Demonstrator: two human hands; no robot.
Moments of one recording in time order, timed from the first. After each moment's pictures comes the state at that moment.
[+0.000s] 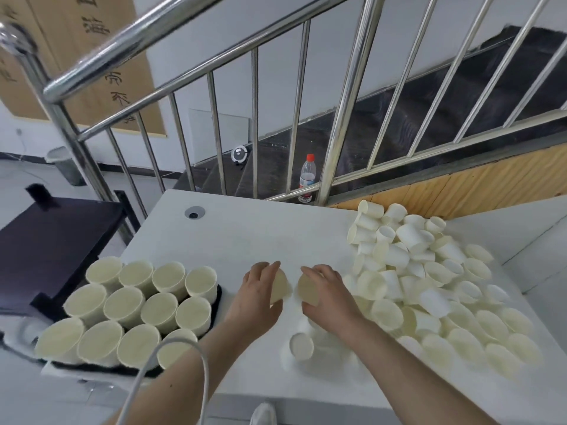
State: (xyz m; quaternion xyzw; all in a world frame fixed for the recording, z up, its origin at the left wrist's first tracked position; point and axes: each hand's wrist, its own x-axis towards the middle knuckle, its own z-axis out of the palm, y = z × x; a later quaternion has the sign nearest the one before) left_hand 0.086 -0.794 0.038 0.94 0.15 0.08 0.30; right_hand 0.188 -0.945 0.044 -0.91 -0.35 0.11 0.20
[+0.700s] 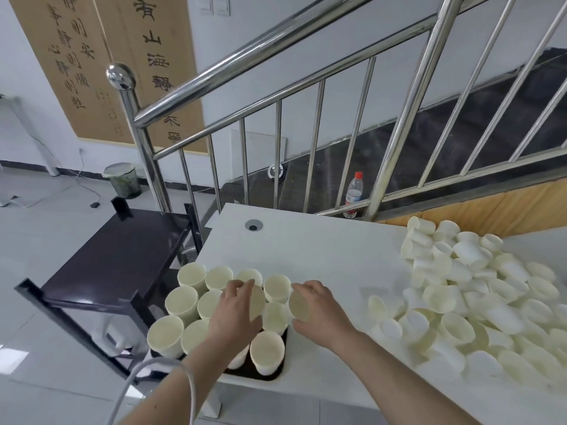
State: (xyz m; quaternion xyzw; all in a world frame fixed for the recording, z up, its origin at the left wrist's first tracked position) left_hand -0.049 -0.652 0.043 0.93 0.27 0.06 0.24; right_hand 0.073 -0.807 0.050 -0.88 -0.40 0.15 0.20
